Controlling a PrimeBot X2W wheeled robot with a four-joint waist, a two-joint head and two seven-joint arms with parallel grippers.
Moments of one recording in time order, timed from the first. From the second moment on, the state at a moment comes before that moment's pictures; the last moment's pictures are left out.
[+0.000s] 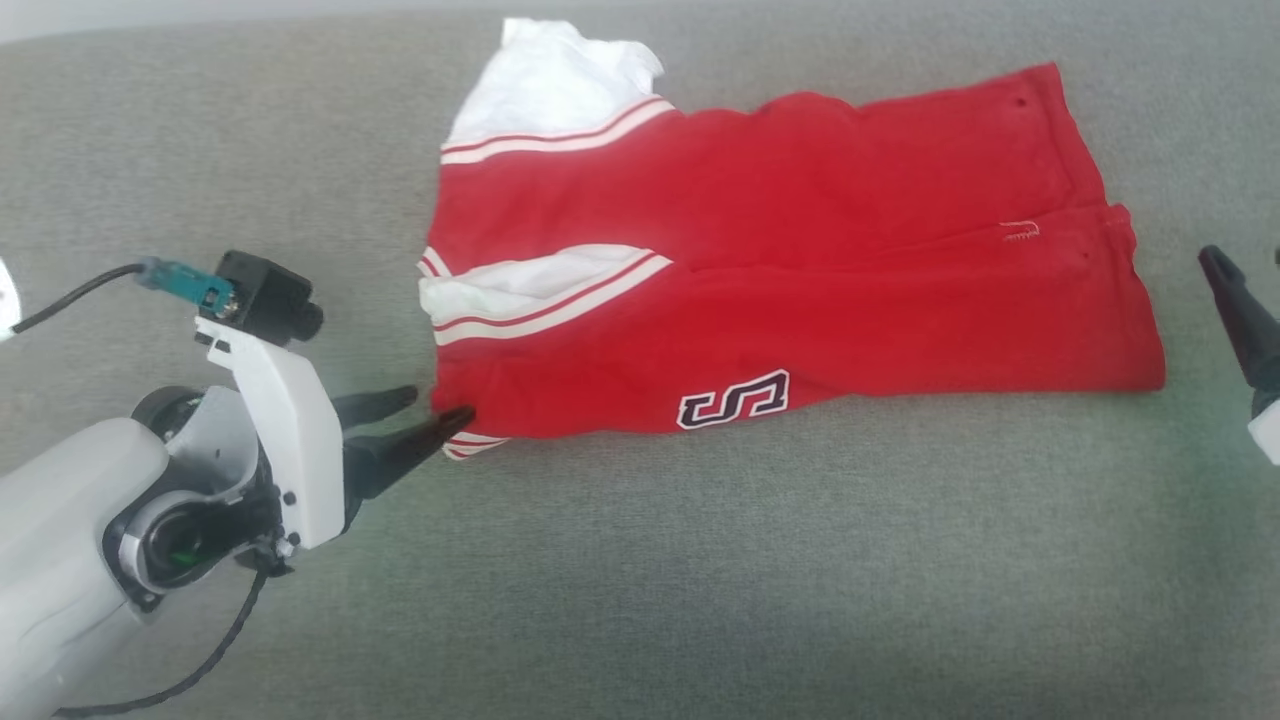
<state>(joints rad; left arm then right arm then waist) -0.86 0.89 -1.09 0.11 -1.49 -0.06 0.29 -0.37 -0.55 0.00 0.22 0.76 0.13 0.22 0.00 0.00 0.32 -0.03</state>
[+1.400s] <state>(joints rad) -0.90 0.72 -1.12 0.33 -1.53 -0.13 0.35 -0.44 -0.72 0.21 0.22 0.82 0.13 0.69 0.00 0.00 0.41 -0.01</state>
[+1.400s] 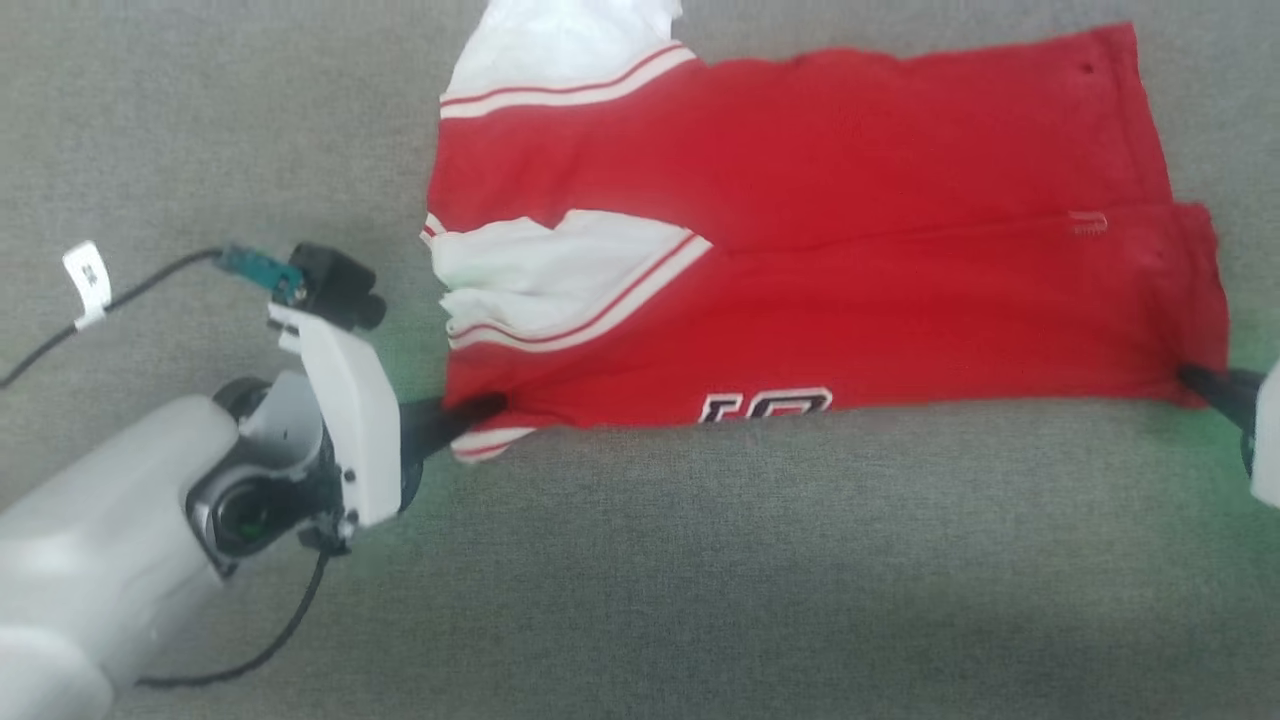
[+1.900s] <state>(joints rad) -0.70 0.91 -1.15 0.06 -1.49 -0.10 0.22 -0.05 -0.69 0.01 -0.01 0.80 0.13 0.71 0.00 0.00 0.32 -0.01</state>
